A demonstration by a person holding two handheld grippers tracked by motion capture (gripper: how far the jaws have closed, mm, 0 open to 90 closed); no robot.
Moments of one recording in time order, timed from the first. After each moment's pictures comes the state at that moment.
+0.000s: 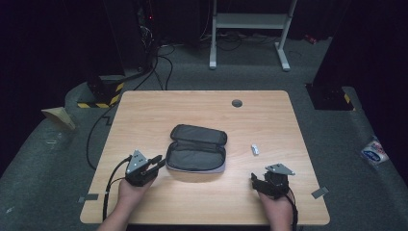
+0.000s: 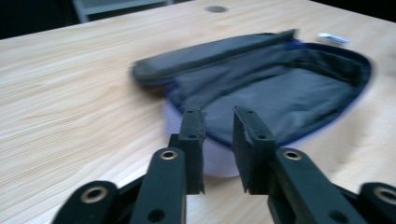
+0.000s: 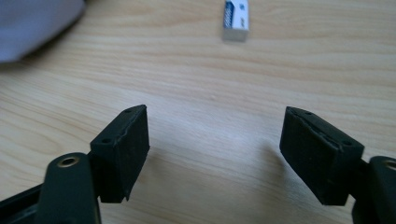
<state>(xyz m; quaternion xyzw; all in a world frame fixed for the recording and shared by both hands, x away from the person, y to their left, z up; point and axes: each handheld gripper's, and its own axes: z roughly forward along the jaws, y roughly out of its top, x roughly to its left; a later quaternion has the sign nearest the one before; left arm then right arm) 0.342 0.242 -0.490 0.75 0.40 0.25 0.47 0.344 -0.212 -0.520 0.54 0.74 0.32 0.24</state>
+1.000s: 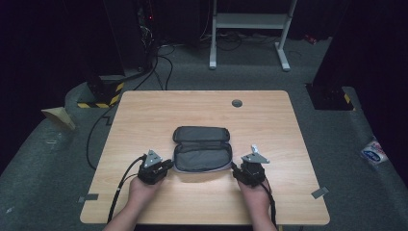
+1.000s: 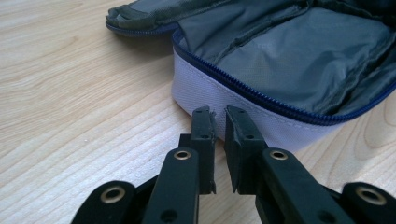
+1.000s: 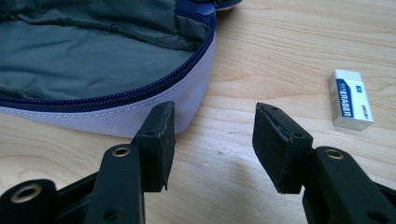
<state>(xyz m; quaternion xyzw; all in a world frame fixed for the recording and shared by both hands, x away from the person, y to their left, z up) 0.363 0.210 -0.517 0.78 0.42 0.20 0.41 0.372 -0.144 -0.509 0.50 0.76 0.36 0.22</state>
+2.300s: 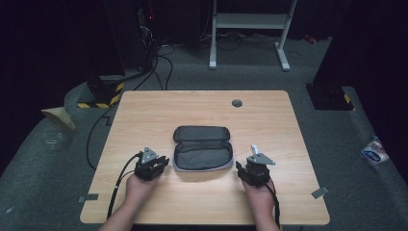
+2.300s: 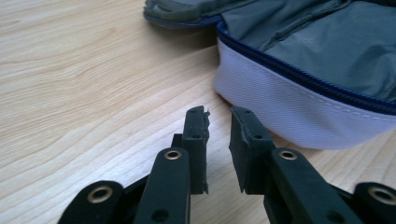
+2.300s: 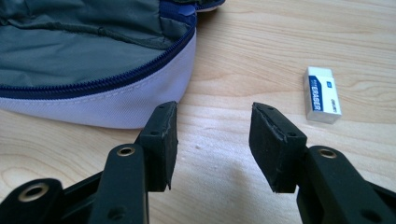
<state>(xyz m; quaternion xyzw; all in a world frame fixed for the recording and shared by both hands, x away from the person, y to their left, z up) 0.373 0.224 -0.519 0.78 0.44 0.21 0.39 0.369 -0.158 -0.509 0.50 0.75 0.37 0.23</state>
